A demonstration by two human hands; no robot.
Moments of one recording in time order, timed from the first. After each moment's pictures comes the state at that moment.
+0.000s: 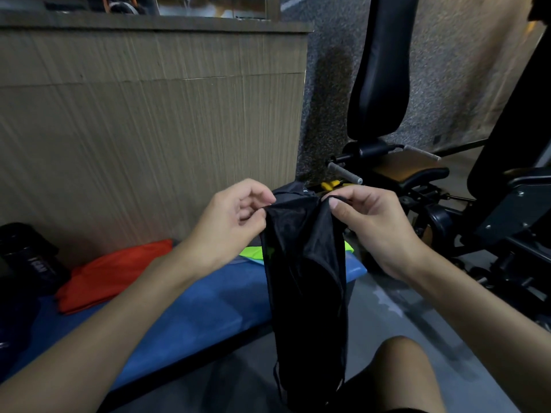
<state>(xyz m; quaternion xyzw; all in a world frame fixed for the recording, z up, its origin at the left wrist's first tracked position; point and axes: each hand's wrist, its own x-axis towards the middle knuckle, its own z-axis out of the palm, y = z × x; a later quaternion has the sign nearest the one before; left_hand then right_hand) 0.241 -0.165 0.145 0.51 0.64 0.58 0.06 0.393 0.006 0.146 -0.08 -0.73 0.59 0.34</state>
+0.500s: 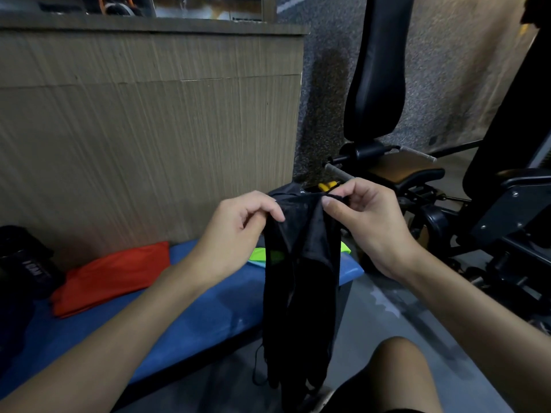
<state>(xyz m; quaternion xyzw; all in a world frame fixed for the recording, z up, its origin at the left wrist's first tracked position) 0.252 -0.158 0.143 0.53 0.64 0.56 0.02 0.391 -0.001 0.155 -0.09 -0.73 0.55 0.40</state>
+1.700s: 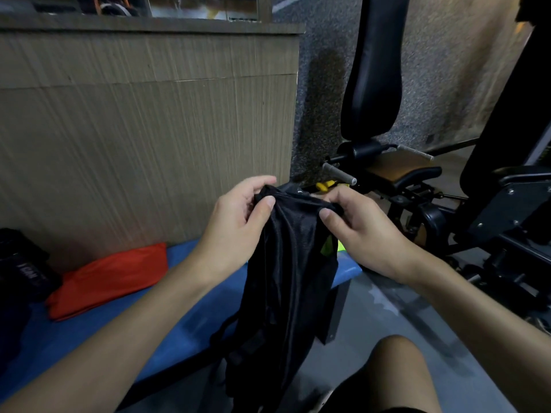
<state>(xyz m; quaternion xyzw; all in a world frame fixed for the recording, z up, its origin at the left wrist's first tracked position) 0.260 -0.148 0.145 0.48 0.63 0.60 0.02 0.400 0.010 0.148 -0.05 -0.87 0.39 0.29</state>
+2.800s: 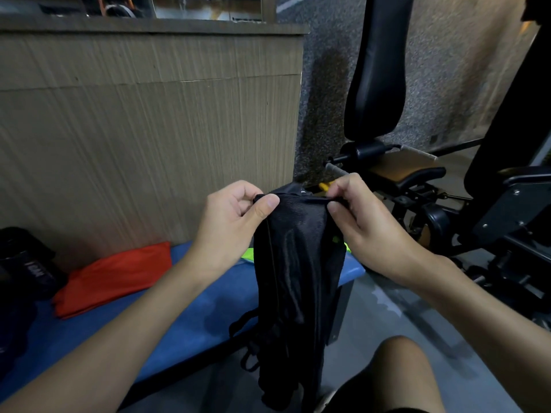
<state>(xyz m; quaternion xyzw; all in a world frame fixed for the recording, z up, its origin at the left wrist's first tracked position) 0.258 -0.156 0.150 0.42 0.62 0.66 0.05 0.403 0.004 0.155 -0.03 -0.88 0.36 0.30</state>
